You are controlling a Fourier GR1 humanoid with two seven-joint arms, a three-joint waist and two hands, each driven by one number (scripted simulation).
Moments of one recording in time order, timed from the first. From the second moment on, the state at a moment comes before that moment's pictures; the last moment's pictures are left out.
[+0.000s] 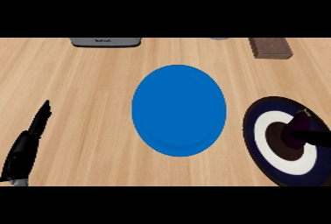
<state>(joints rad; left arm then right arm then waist) 0.07 0.41 -0.01 -1.46 -0.06 0.13 -0.15 -0.03 -0.55 -0.12 -1.57 0.07 -0.22 0.85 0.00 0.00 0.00</state>
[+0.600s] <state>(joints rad) 0.09 0.36 0.05 -1.49 -0.12 0.08 -0.13 -0.10 -0.45 -0.17 -1.36 0.13 -0.14 0.72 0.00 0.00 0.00</state>
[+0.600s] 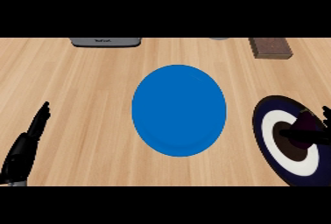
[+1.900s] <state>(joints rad) 0.04 0.28 0.08 -1.50 -0.20 -0.01 -0.13 -0.30 -0.65 0.03 -1.20 0.44 0.12 0.18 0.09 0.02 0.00</state>
